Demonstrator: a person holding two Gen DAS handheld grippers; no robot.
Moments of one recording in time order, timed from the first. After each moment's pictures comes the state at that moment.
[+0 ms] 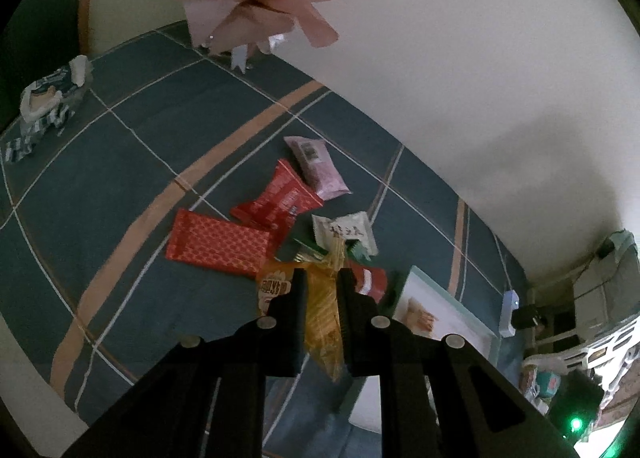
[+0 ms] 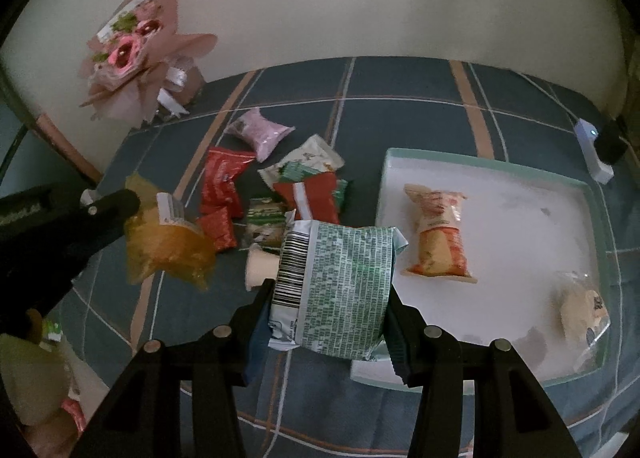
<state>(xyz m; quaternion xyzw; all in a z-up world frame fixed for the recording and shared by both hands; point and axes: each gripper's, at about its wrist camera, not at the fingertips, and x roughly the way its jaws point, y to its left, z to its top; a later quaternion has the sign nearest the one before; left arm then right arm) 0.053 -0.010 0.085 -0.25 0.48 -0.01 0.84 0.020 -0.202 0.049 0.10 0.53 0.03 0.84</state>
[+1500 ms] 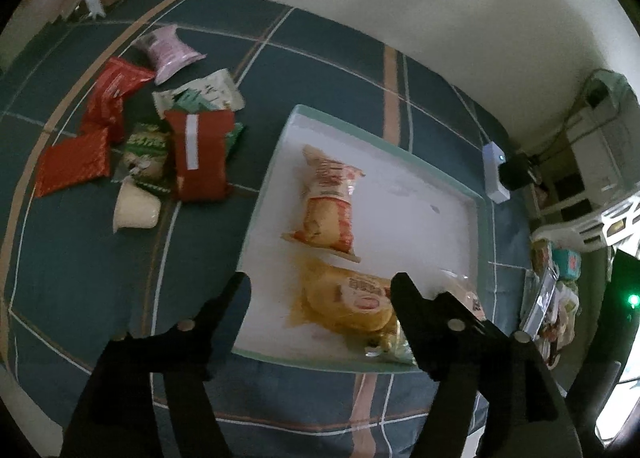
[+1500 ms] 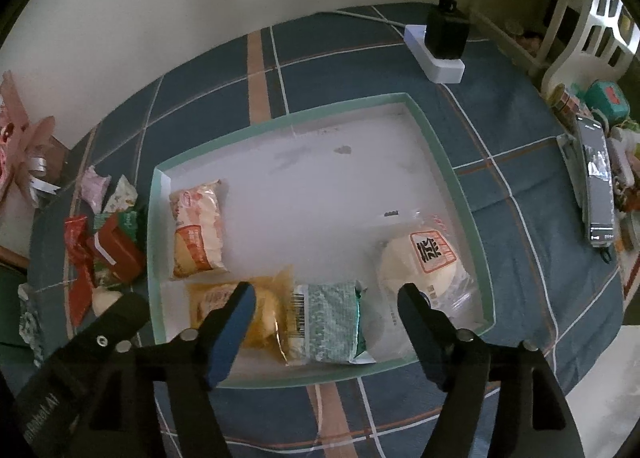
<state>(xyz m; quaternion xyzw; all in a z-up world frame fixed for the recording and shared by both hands) 0.035 -0.181 0.025 -0.13 0.59 -0.12 0.79 -0.014 -0.372 0.025 0.18 0.57 -0.16 0.79</state>
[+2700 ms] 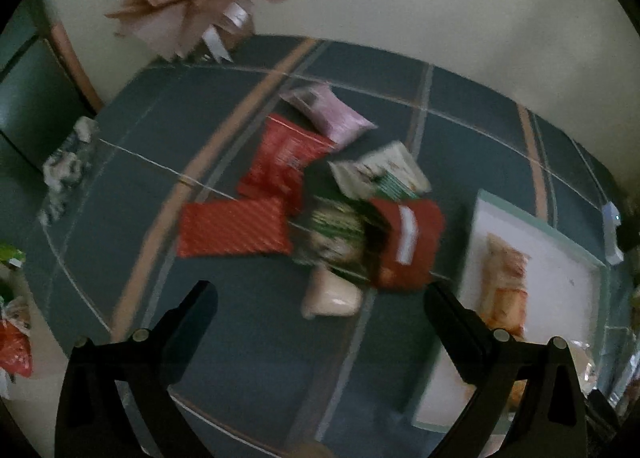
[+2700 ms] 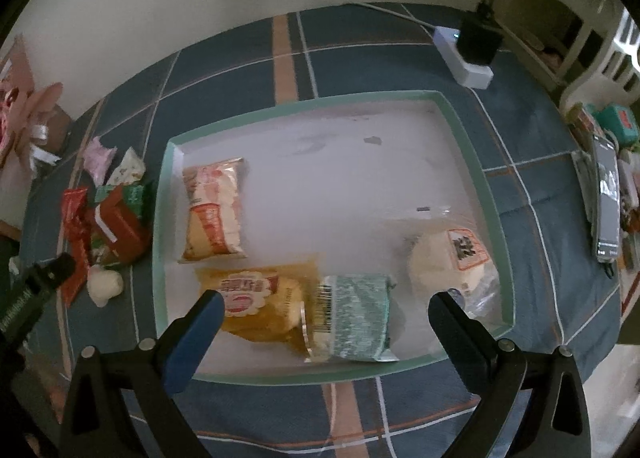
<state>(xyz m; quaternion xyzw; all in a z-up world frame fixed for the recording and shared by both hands) 0.071 -0.088 0.035 -0.02 0.53 0.08 0.84 -0.003 -0.342 0.016 0.15 0.58 -0.14 0.79</state>
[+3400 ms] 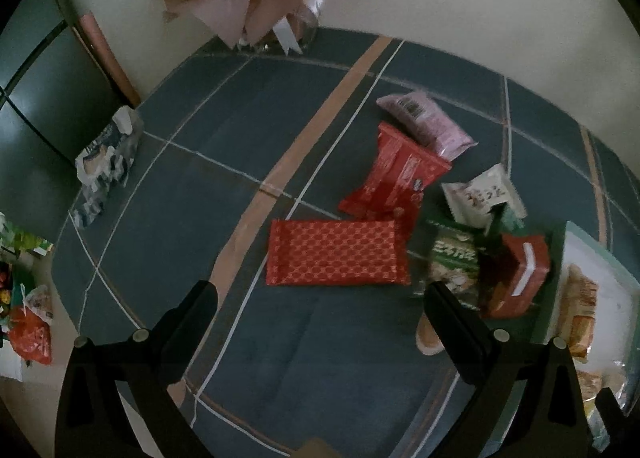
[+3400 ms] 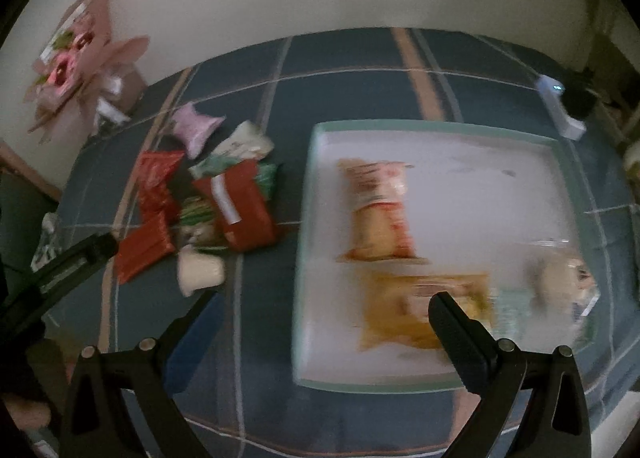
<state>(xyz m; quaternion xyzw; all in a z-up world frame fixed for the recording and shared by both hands) 0.091 -0.012 0.016 -0.01 0.55 0.13 0.83 0.030 -0.229 0.022 0.12 0.56 -0.04 0.82</state>
